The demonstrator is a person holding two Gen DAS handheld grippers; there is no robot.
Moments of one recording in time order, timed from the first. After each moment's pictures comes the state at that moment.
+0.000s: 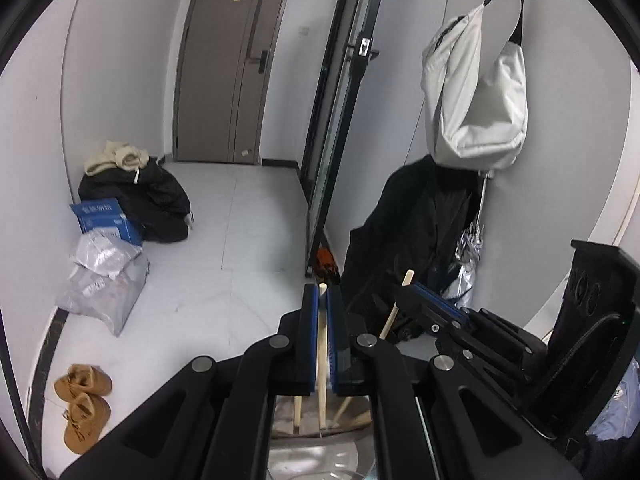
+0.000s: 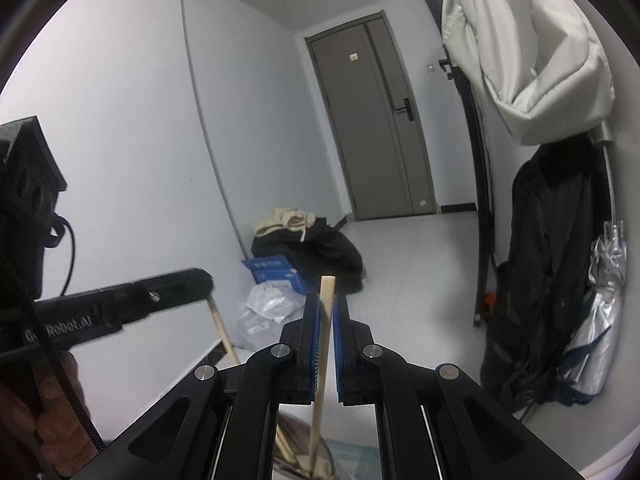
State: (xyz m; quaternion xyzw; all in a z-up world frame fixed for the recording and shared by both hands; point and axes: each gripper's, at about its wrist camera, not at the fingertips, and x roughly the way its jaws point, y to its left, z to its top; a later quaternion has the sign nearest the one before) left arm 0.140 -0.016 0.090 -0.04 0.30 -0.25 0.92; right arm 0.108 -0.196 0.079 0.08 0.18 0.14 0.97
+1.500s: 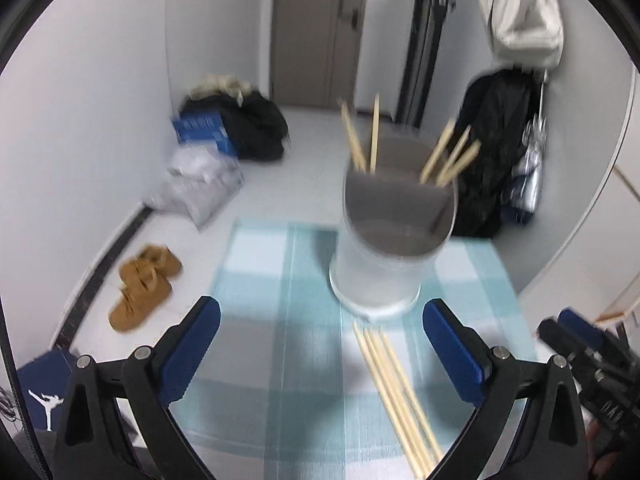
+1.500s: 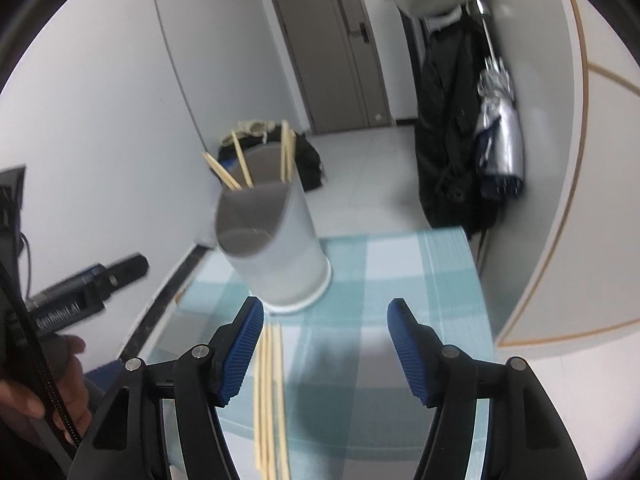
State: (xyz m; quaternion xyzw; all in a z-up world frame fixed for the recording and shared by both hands) left arm 0.004 0.015 -0.034 -0.02 0.39 -0.07 0.92; right arm -0.073 -0.219 -0.034 0.09 0.33 0.07 0.94
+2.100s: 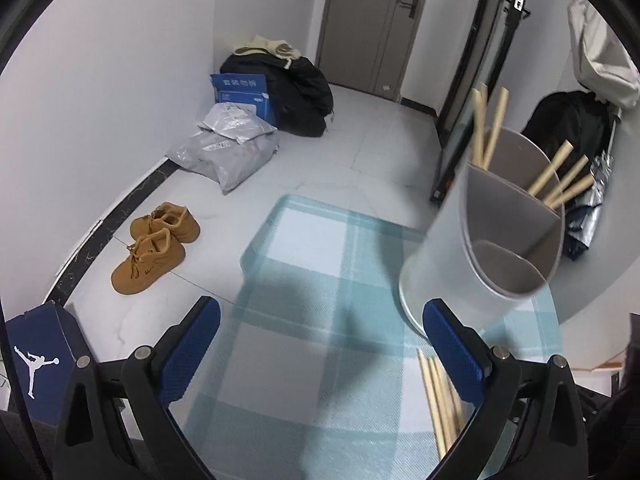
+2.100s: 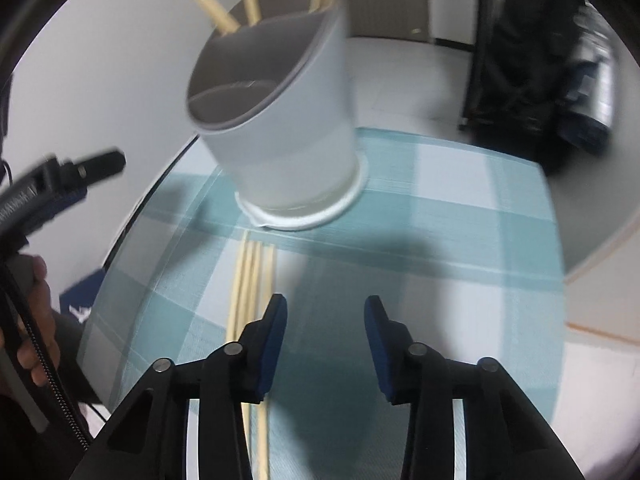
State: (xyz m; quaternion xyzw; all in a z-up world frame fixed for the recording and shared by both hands) left arm 0.045 0.065 -0.059 -0.09 0.41 -0.01 0.91; right arm 0.003 -0.165 -0.113 0.00 0.49 0.12 0.86
